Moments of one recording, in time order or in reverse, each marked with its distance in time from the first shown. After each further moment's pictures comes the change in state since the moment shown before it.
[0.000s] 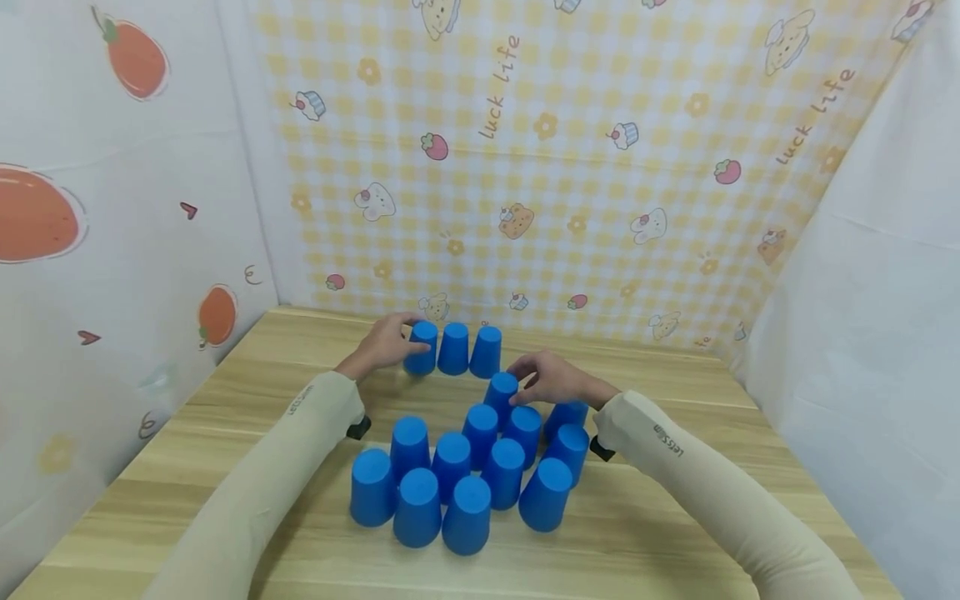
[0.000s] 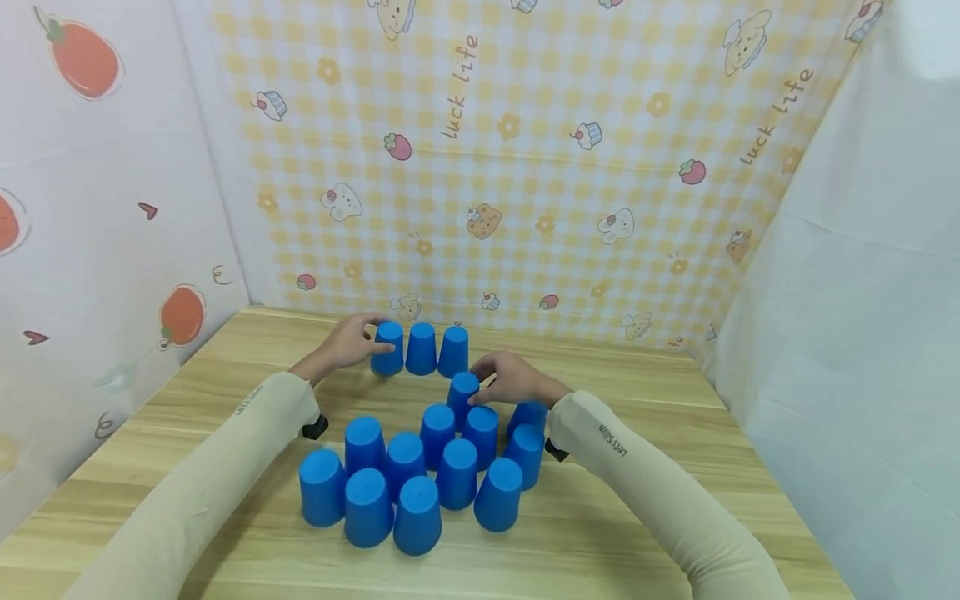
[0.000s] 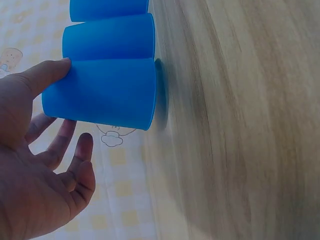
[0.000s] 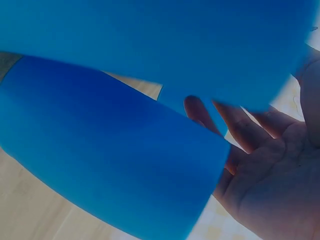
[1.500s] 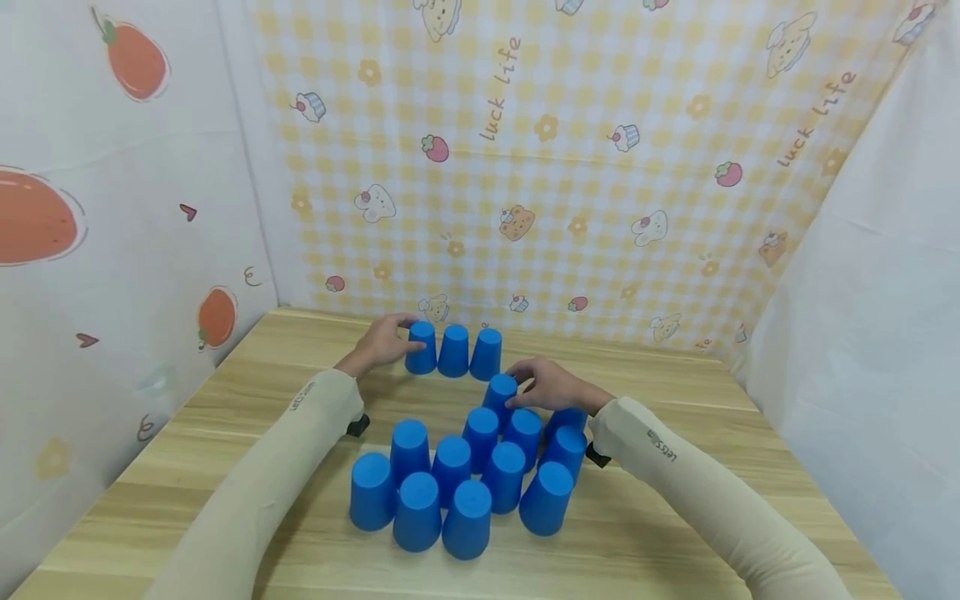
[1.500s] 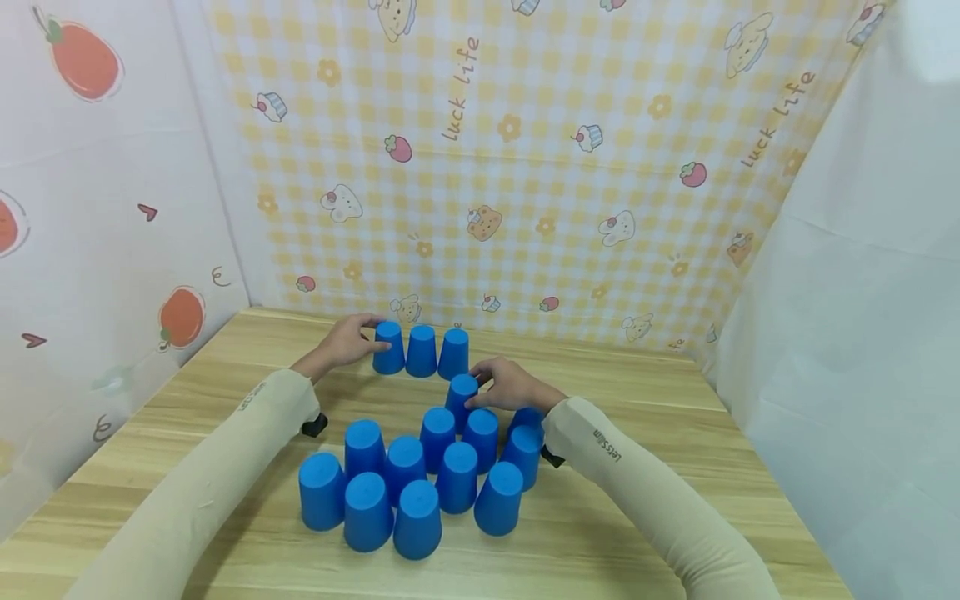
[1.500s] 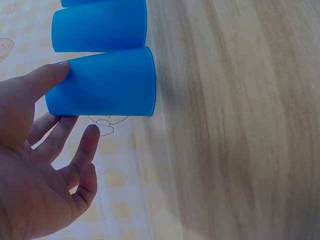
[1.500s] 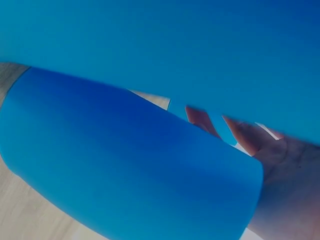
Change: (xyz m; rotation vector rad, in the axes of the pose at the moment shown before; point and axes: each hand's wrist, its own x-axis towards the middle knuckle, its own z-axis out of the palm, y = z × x) left_hand 0.007 -0.006 -0.004 0.018 0.001 -0.075; right_hand 0.008 0.010 0.009 -0.013 0.000 -0.043
